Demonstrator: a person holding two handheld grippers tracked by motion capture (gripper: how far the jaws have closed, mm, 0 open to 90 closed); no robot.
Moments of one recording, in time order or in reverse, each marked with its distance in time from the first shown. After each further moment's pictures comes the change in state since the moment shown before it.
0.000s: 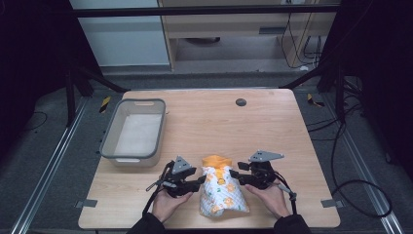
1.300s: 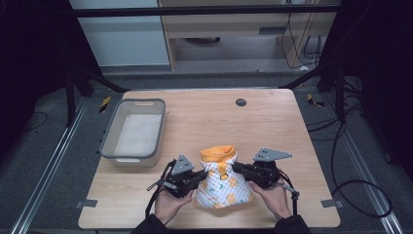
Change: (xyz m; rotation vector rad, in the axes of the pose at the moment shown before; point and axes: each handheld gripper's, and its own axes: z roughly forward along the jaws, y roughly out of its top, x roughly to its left) left arm -0.018 0.024 -0.026 -0.068 -0.070 0.027; right arm 0.012 0.018 -0.027 -0.102 0.072 -0.032
